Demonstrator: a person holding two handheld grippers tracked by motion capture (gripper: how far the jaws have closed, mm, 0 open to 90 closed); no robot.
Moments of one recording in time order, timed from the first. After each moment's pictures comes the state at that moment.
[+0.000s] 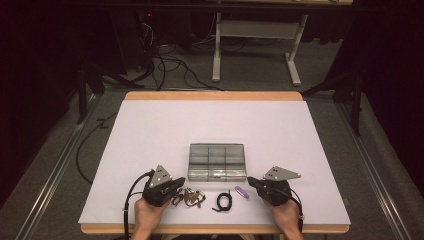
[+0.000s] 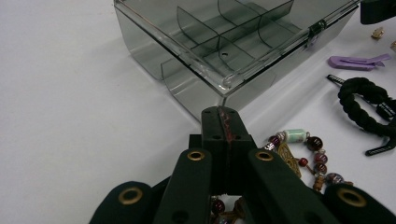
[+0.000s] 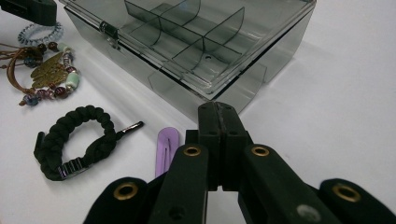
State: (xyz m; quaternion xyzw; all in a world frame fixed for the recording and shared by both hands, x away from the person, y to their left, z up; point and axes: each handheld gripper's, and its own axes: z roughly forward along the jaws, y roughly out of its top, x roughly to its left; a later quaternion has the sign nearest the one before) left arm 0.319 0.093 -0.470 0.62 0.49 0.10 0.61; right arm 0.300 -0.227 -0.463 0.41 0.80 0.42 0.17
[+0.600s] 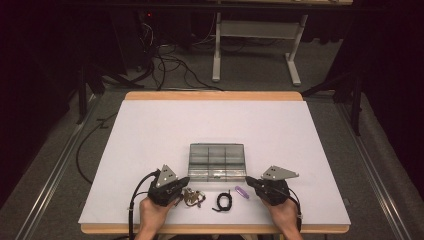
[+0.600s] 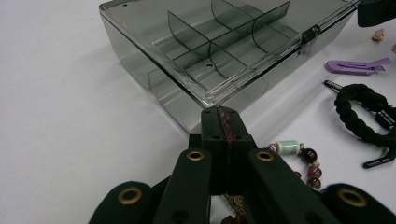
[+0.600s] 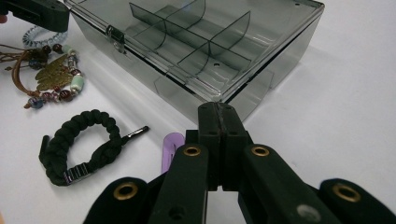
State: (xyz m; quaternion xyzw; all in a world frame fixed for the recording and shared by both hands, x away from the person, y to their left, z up) left arm 0.318 0.080 -0.470 0.62 0.48 0.10 0.61; right arm 0.302 -0.222 -0.461 0.40 0.80 0.42 0.17
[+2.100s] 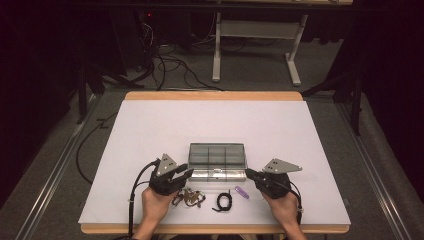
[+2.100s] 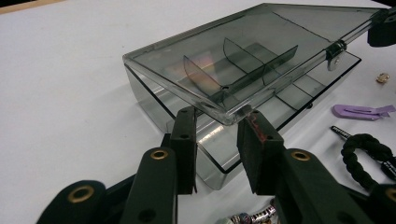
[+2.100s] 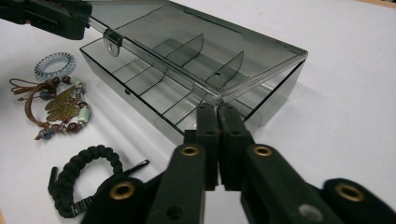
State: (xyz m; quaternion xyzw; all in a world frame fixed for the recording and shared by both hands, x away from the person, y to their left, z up) left arm 0.339 0.072 -0.445 0.60 0.49 0.12 0.62; right arm 0.311 -0.222 -0.439 0.39 0.79 0.44 0.18
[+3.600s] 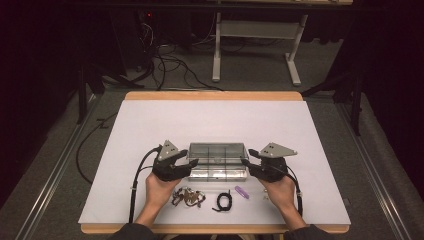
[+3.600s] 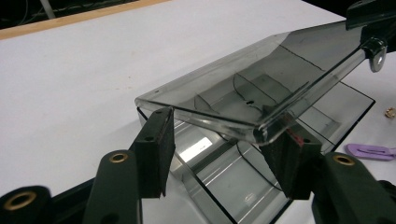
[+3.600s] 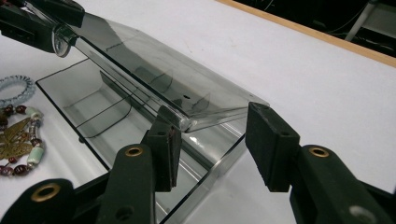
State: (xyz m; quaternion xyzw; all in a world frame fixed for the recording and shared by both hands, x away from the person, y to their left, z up) left arm 0.373 0.065 -0.431 0.59 0.49 0.11 0.64; right arm 0.347 -0.216 -0.419 0.38 0.79 0.43 0.23
